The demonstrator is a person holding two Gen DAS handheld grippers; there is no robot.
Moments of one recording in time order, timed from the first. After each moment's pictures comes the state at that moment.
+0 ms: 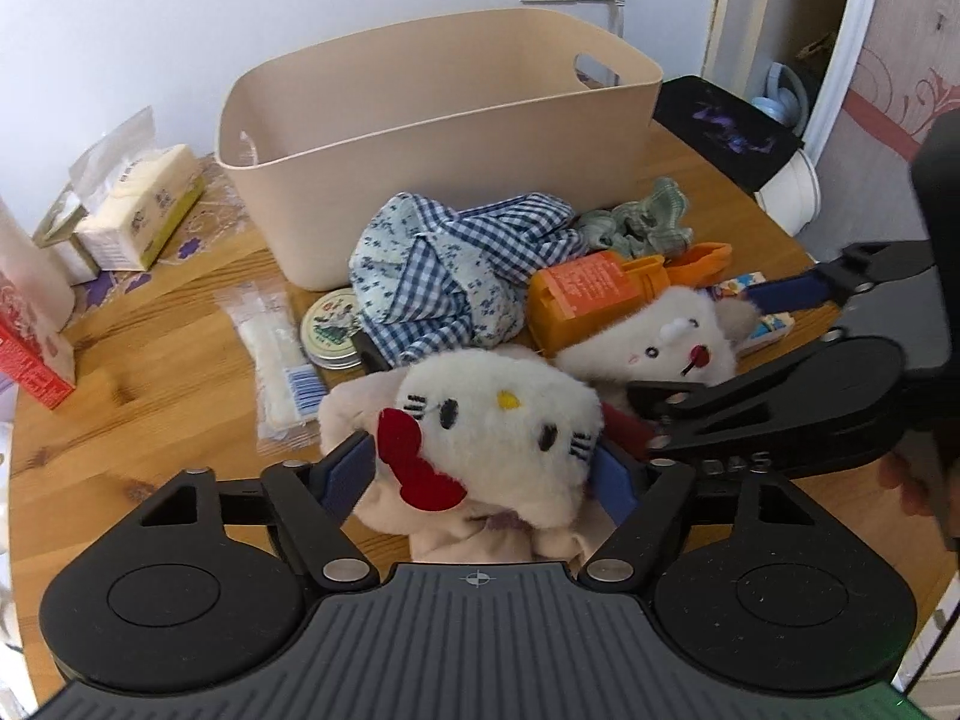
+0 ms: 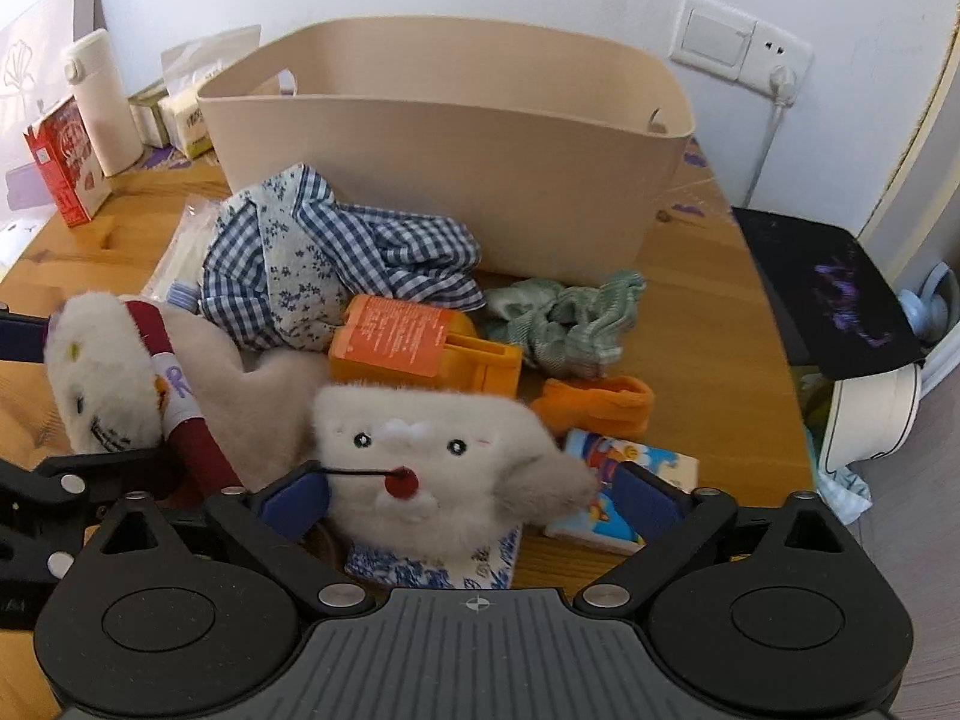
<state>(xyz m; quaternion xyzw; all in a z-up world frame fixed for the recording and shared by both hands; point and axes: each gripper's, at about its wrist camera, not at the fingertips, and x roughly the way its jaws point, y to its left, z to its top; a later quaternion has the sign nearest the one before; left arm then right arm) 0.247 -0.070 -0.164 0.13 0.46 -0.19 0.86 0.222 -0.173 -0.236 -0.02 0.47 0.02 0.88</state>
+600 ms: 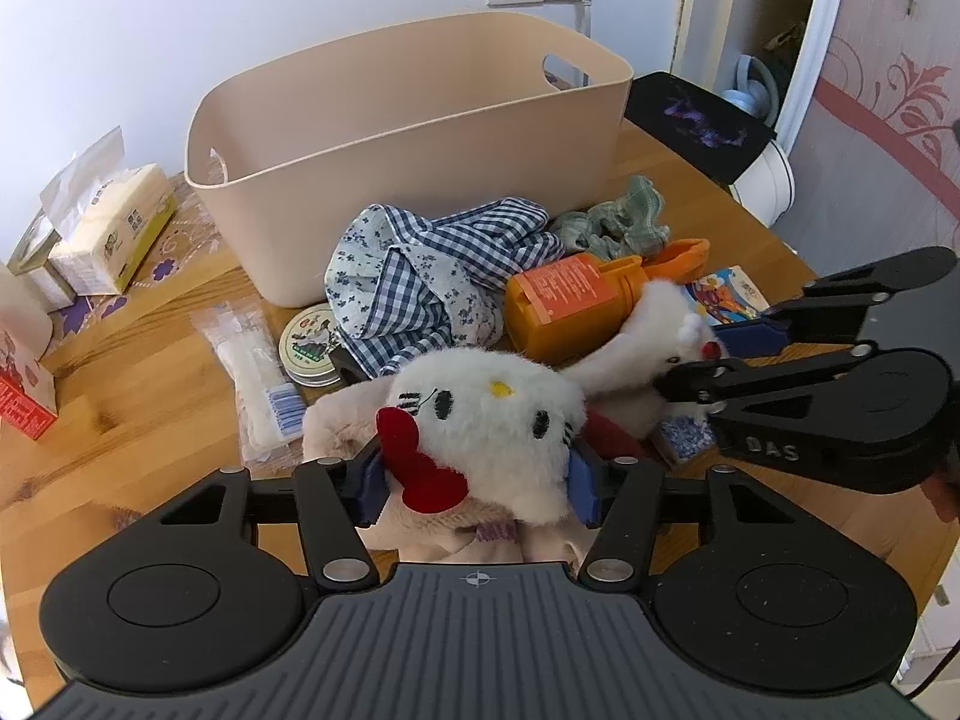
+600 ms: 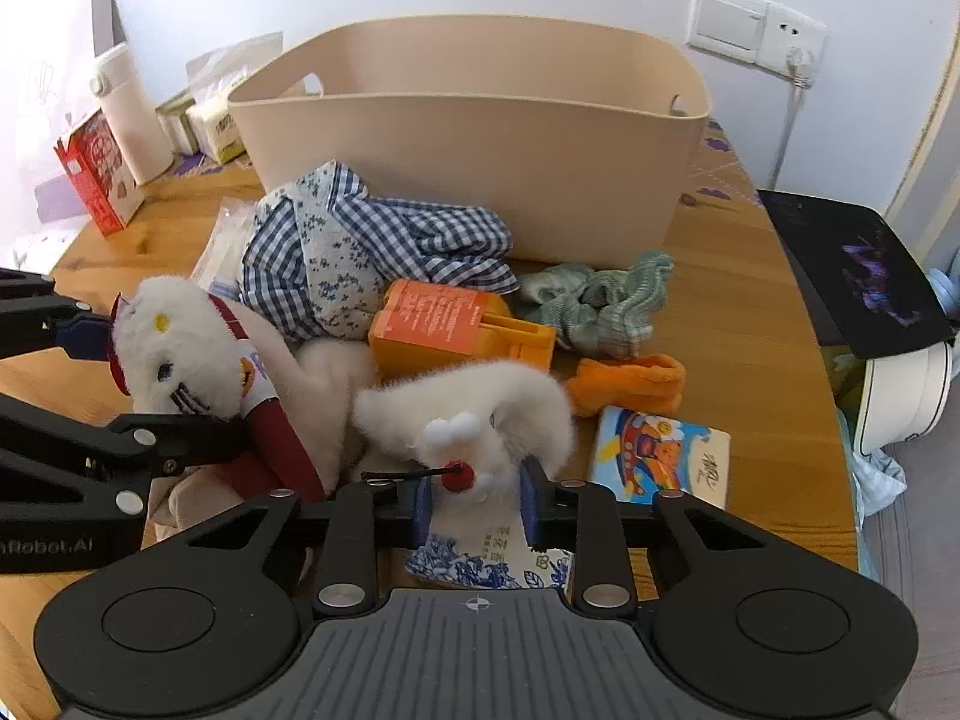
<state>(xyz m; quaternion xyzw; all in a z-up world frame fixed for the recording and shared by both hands) 0.248 -0.071 -0.166 0.14 0.45 -0.21 0.86 0.204 -0.178 -0.229 0.01 0.47 0.04 0.88</state>
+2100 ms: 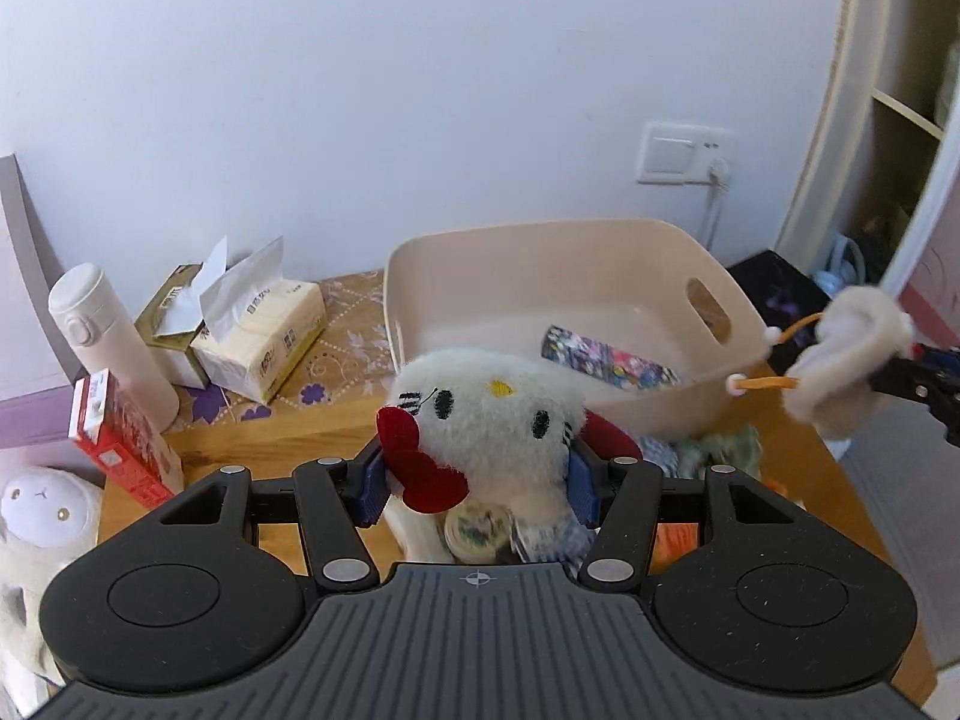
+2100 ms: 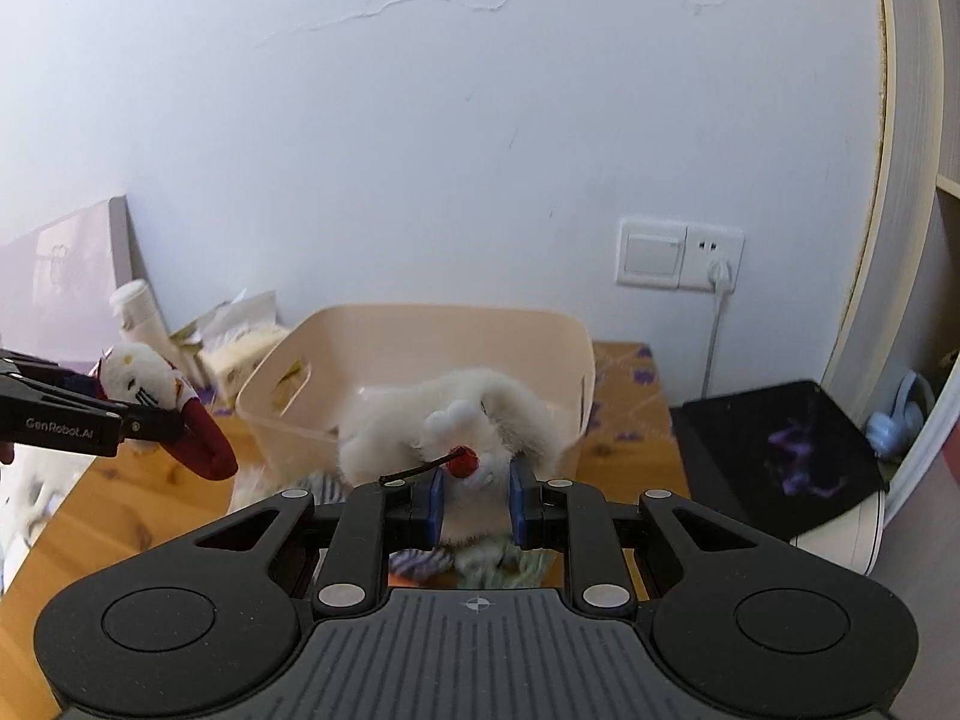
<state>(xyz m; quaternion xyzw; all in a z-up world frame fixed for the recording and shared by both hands) 0.324 -0.017 -0.050 0.05 0.38 -0.13 0.91 0.210 -0.225 -0.104 0.03 0.30 0.03 0.95</state>
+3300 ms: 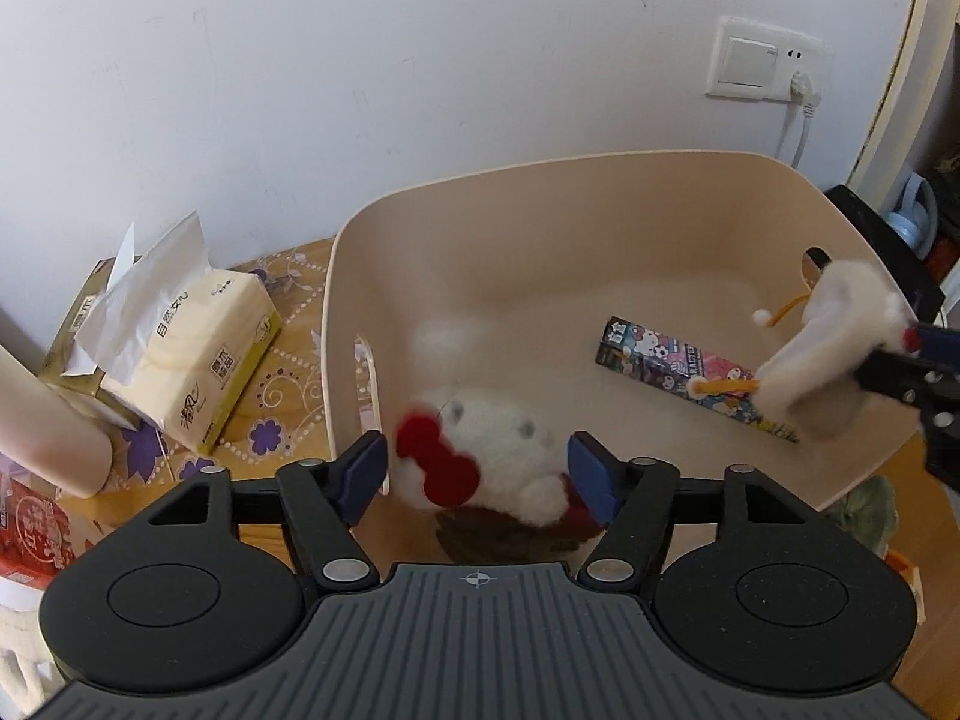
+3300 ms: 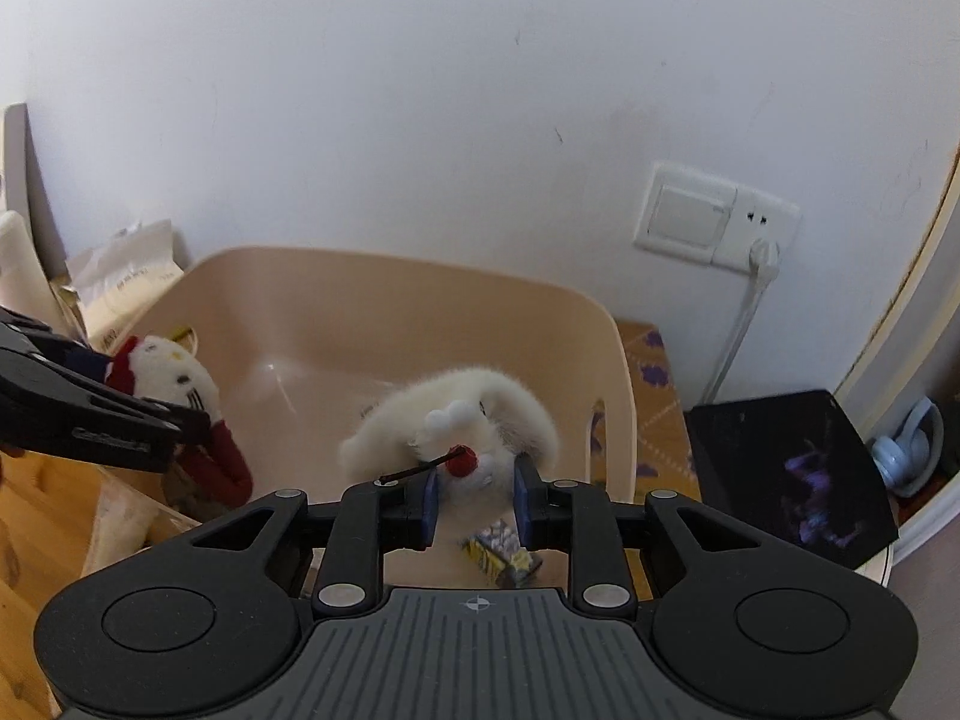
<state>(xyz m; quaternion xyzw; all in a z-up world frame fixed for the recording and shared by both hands) 0.464 -0.055 -0.135 0.10 0.46 -0.11 0.88 0.355 -0.199 -0.164 -0.03 0.39 -0.01 0.92</state>
